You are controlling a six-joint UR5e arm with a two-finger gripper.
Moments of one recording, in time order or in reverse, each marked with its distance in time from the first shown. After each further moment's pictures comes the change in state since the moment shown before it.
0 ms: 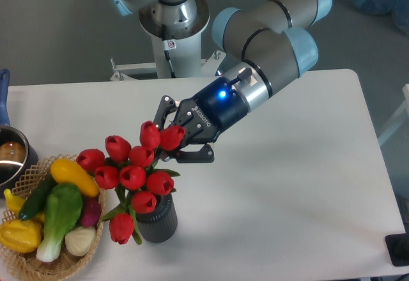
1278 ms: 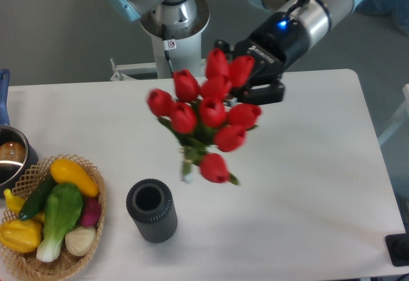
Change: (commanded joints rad) arm 0.196 0.114 -0.002 0.006 0.245 0.040
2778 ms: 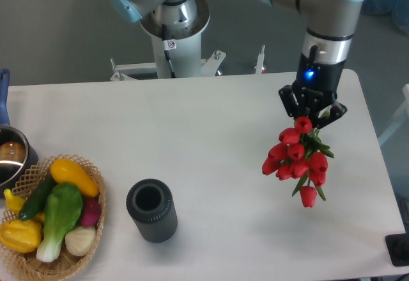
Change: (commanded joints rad) arm -0.086 -0.023 0.008 -0.136 1.088 0.230
